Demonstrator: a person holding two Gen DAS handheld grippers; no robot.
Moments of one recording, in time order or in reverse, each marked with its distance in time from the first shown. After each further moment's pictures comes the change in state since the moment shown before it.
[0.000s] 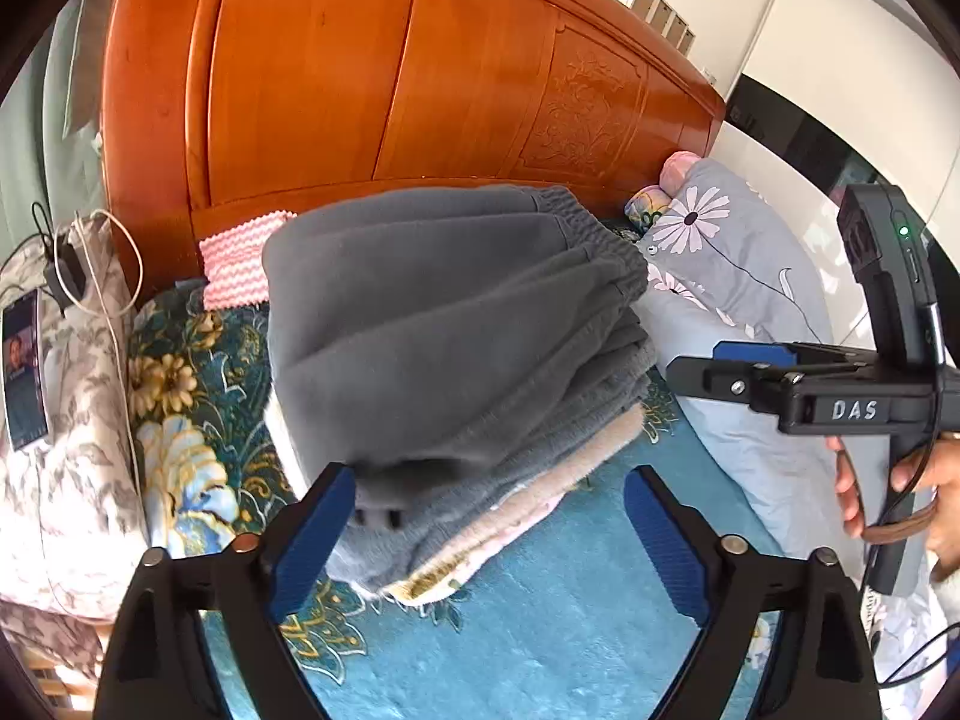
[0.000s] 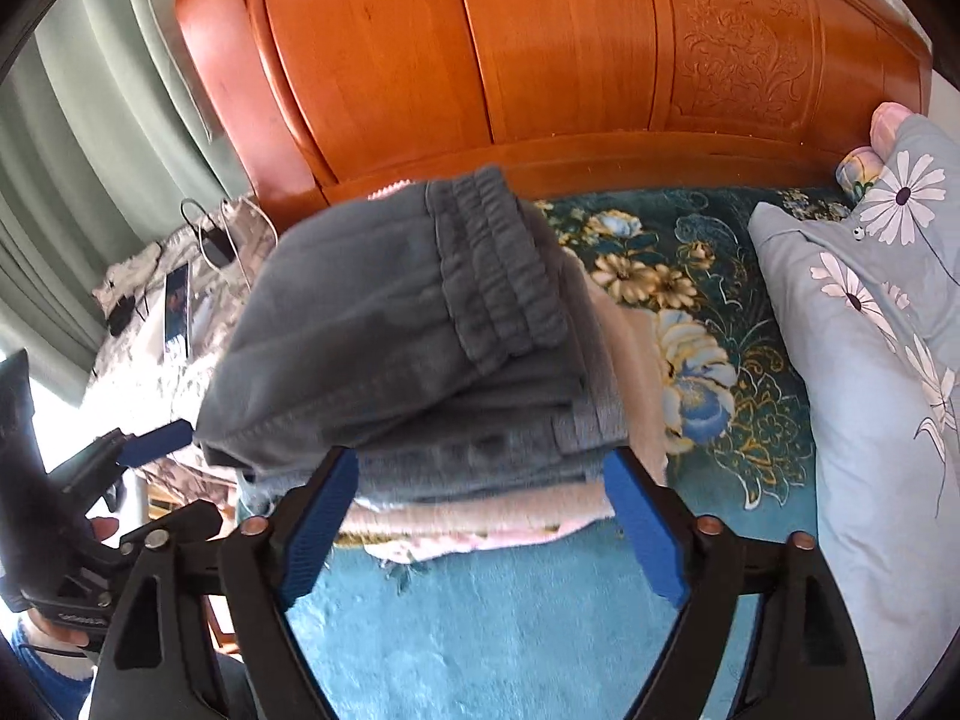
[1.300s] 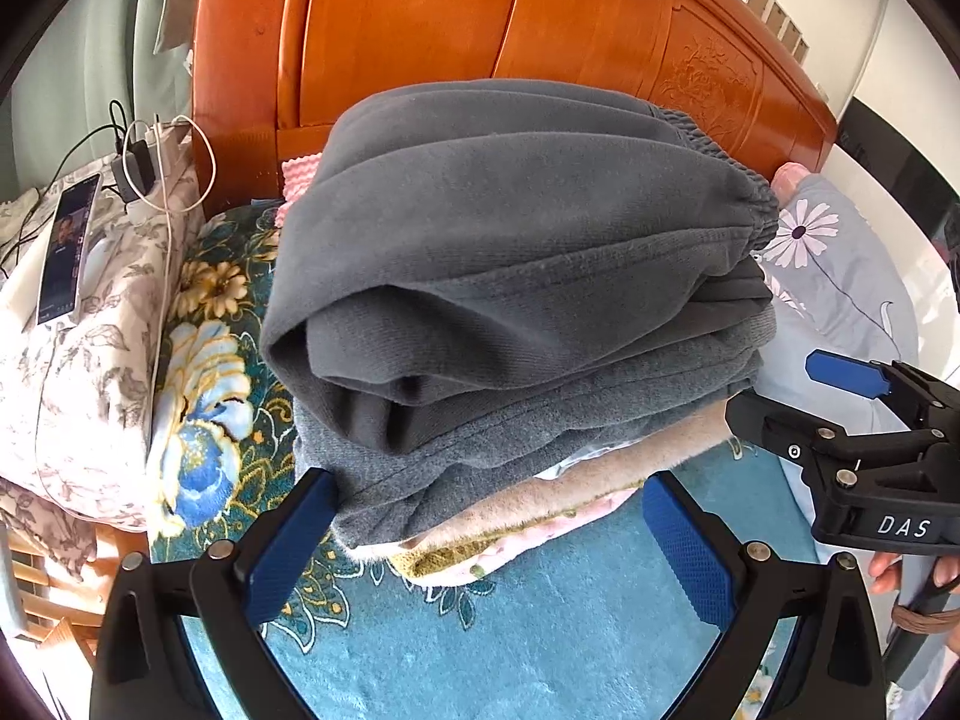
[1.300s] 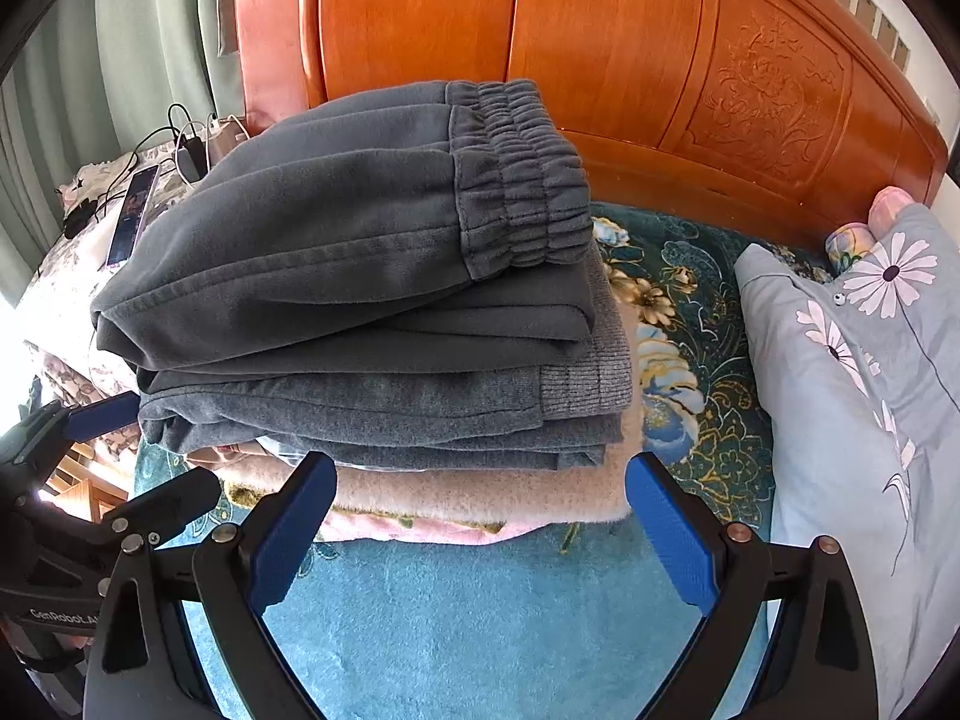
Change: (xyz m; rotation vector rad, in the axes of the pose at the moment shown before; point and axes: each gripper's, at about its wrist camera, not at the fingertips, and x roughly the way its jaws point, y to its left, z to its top) left arm 0.059 0.000 -0.034 -0.161 0.008 0.222; right arm 0.046 0.006 -0.033 -0.198 -0.027 -0.146
